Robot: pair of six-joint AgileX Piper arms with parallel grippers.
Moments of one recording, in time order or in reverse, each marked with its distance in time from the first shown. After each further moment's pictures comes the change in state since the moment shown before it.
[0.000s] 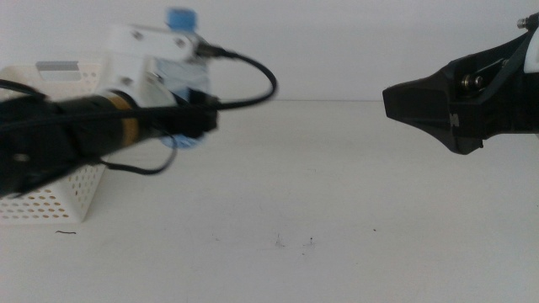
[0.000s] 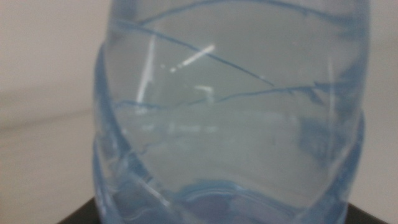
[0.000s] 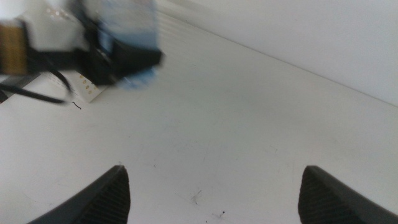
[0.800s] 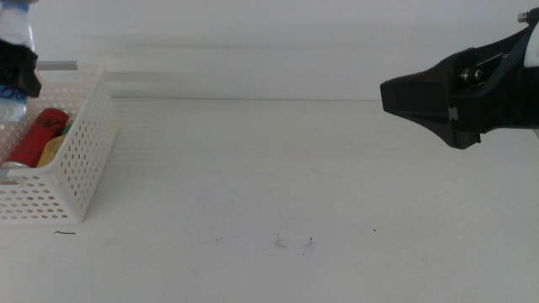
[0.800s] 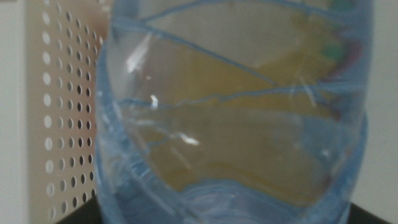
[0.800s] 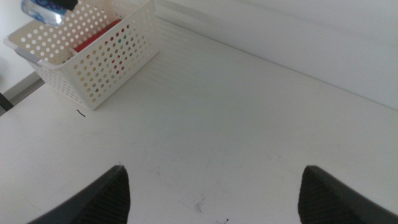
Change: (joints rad) left arm 0.640 0.349 -0.782 -1.089 1.098 1.363; right arm 0.000 0.000 0.000 0.011 -0.021 0.002
